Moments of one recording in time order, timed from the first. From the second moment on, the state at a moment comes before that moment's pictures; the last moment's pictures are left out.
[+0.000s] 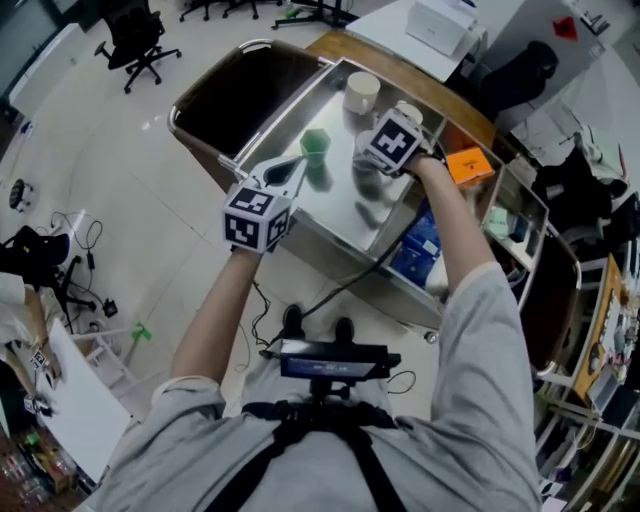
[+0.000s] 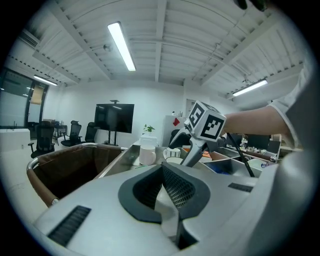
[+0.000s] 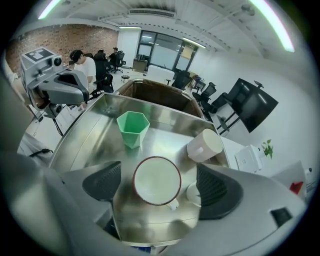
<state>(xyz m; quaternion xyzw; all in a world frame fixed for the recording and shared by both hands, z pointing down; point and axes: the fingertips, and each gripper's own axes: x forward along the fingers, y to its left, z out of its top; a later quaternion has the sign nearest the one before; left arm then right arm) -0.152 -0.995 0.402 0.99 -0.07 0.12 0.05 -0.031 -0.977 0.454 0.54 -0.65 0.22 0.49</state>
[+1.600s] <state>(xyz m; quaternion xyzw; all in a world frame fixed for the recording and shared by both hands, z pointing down) -0.351 -0.851 0.454 0.97 -0.17 0.14 0.09 -0.169 -0.663 0.413 0.82 -0.55 0.16 0.02</state>
